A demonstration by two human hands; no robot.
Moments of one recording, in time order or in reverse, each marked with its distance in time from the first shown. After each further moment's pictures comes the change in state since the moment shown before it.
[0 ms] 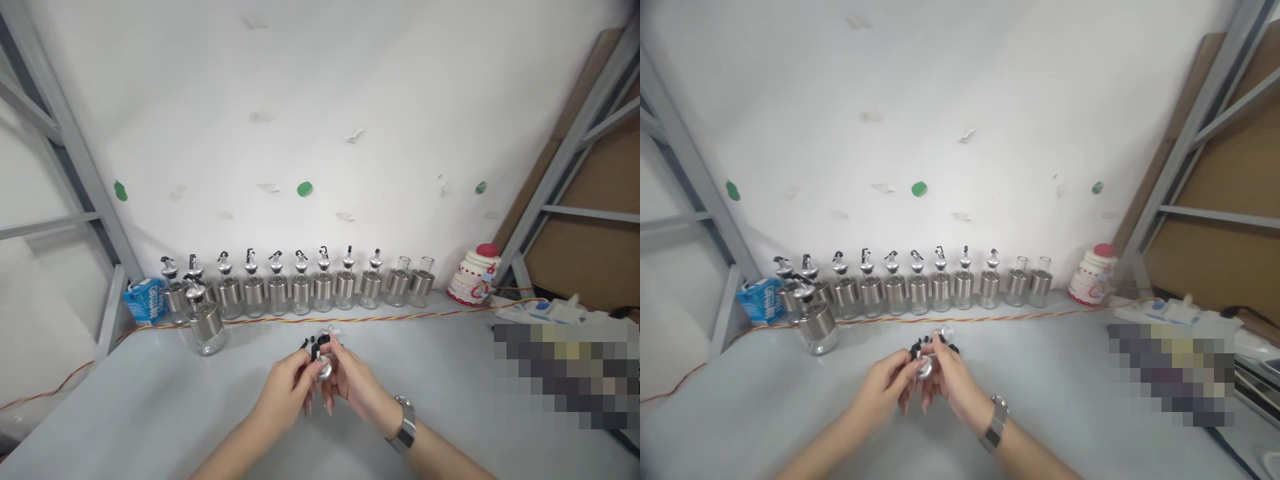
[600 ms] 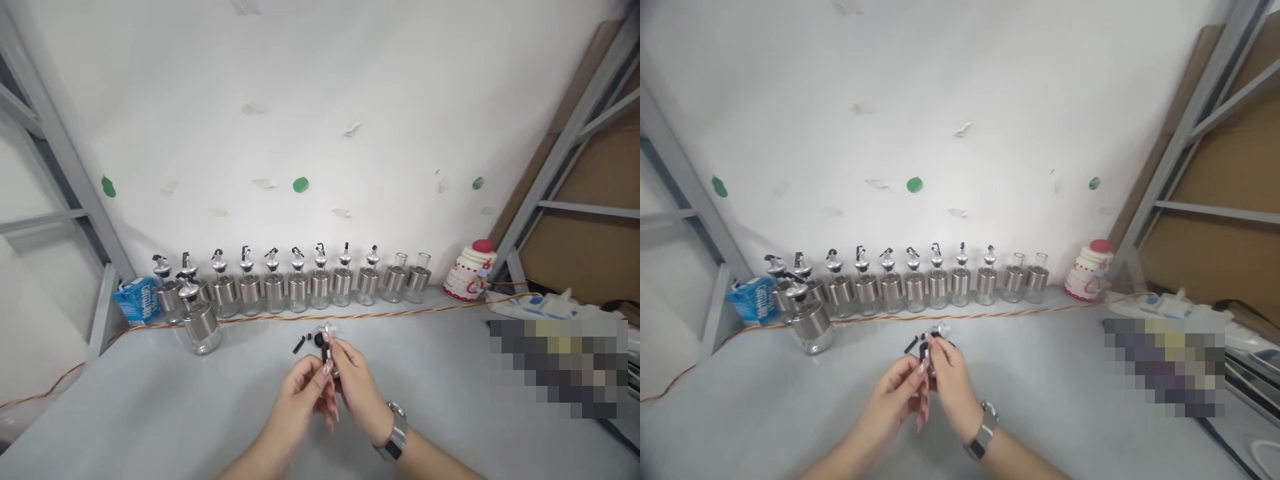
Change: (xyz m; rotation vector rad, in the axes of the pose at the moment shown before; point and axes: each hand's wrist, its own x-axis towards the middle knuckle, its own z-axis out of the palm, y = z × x) left_hand -0.007 0.006 0.031 -0.717 -0.077 -0.160; right_hand -0.004 0.004 0.004 -0.073 0.245 -0.142
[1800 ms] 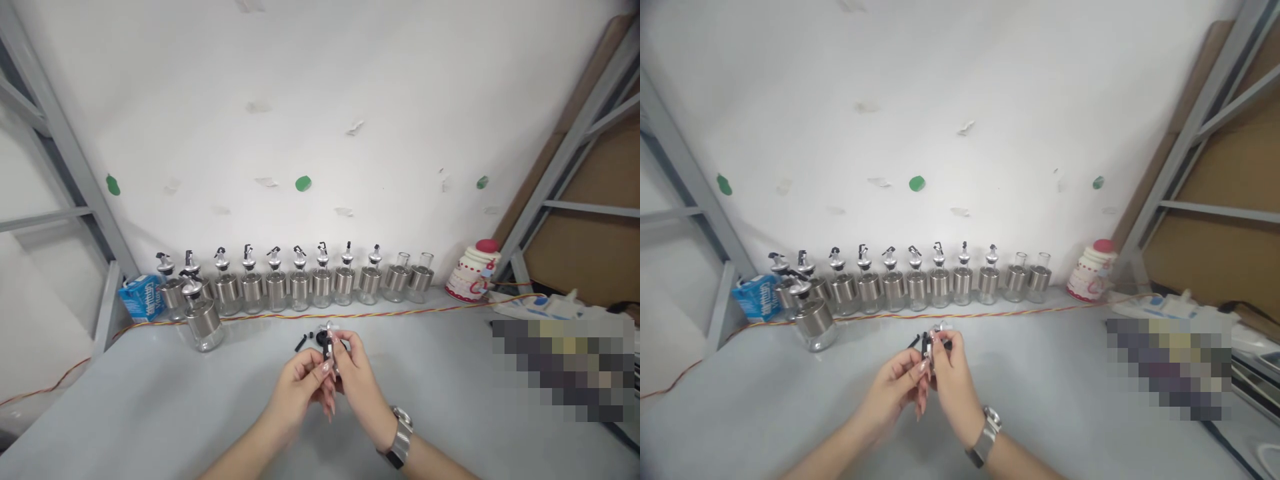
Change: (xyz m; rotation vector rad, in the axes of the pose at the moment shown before) left_hand 0.004 0.009 -0.002 -0.040 -0.002 -0.038; right_hand -0.005 0.003 0.001 -0.071 0.107 -0.079
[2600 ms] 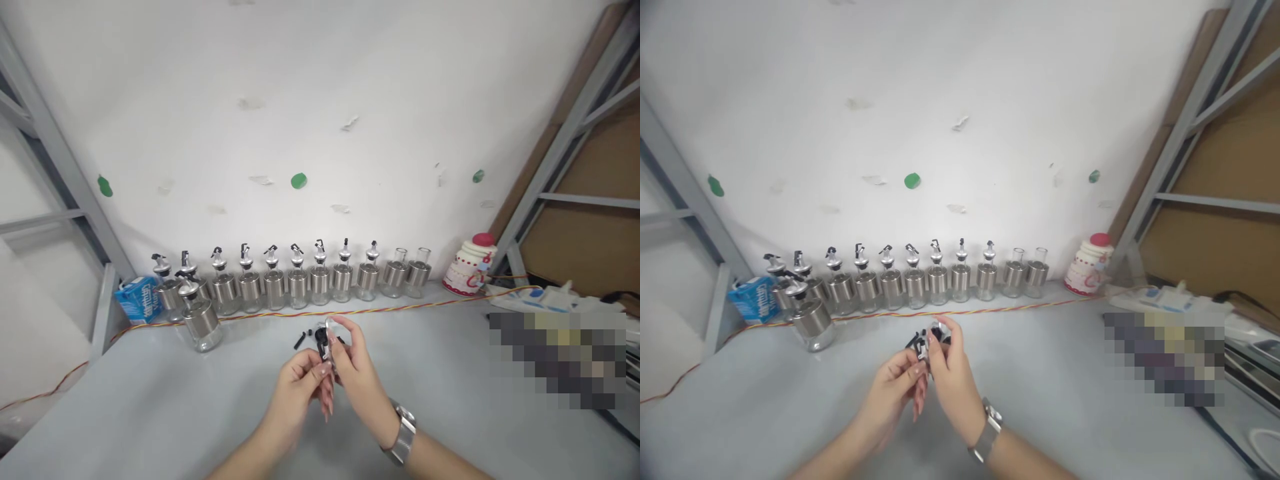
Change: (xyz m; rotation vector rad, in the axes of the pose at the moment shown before) left_hand -0.002 -0.007 0.000 -0.002 0.053 0.039; right_hand -0.007 -0.009 -0.002 -0.098 -0.023 -0.124
